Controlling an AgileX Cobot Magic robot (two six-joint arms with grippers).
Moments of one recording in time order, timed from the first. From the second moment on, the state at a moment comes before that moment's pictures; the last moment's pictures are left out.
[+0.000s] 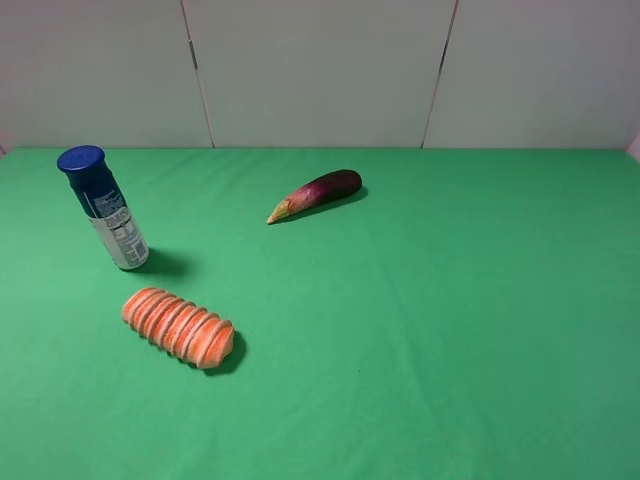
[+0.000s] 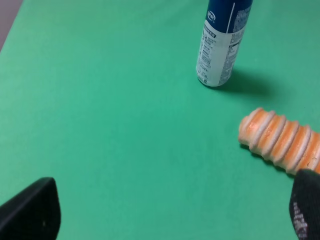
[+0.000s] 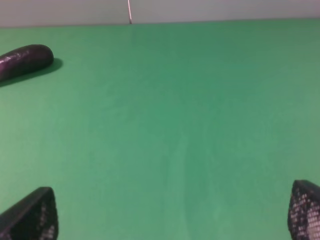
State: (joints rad) left arm 0.11 0.00 -0.50 0.00 1.06 0.00; right arm 0.00 0.00 -0.50 0.07 1.02 -0.08
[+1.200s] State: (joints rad) left arm 0.11 0.00 -0.50 0.00 1.06 0.01; right arm 0.00 0.00 -0.50 0.07 1.02 -0.08
